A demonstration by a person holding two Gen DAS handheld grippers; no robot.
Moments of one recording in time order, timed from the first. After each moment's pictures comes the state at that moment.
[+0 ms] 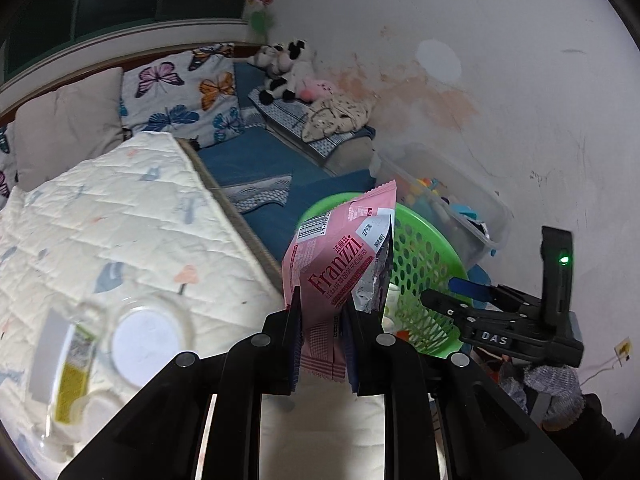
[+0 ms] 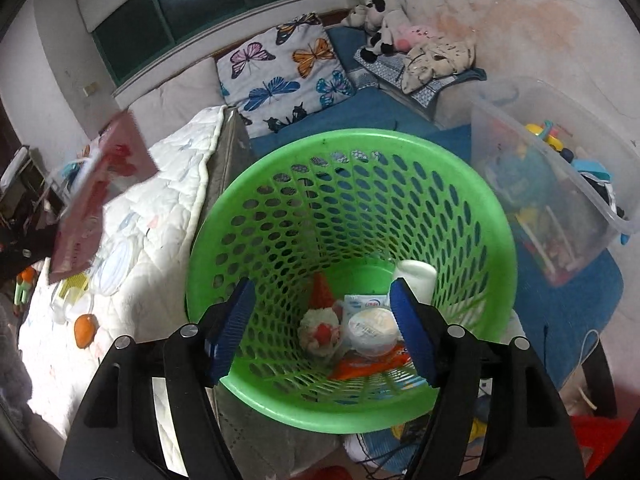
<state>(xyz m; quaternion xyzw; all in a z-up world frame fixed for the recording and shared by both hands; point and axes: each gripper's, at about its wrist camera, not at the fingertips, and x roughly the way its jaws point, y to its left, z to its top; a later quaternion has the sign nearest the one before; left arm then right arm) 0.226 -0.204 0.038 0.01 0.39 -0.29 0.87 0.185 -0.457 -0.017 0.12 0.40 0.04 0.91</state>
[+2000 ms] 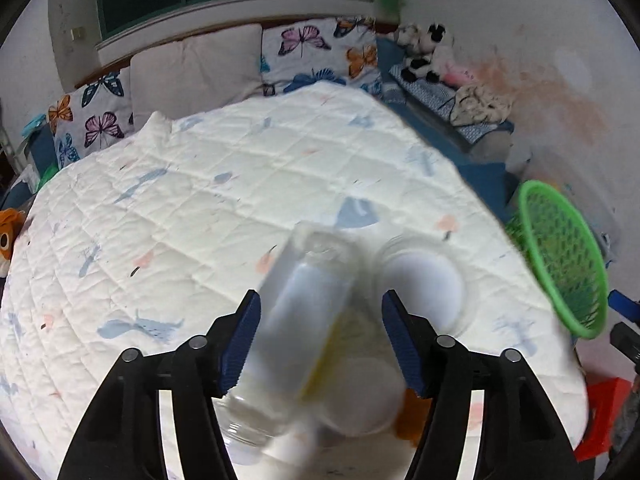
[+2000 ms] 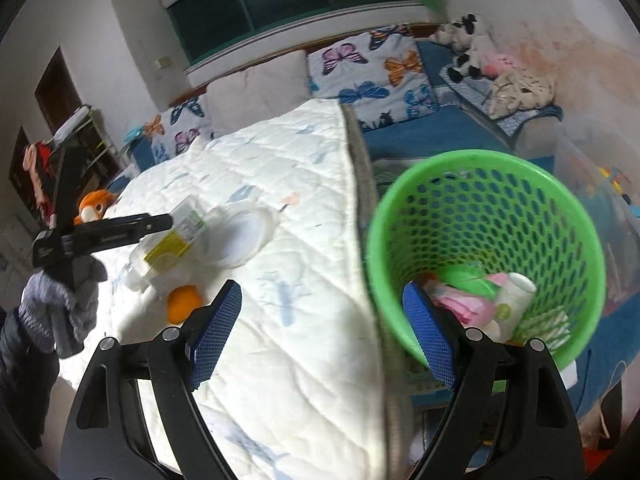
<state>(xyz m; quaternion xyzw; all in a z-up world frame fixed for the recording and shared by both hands) 0.268 -0.020 -0.007 0.03 0.45 -0.08 0.89 0.164 -0.328 0.017 0.08 0.38 0.16 0.91</state>
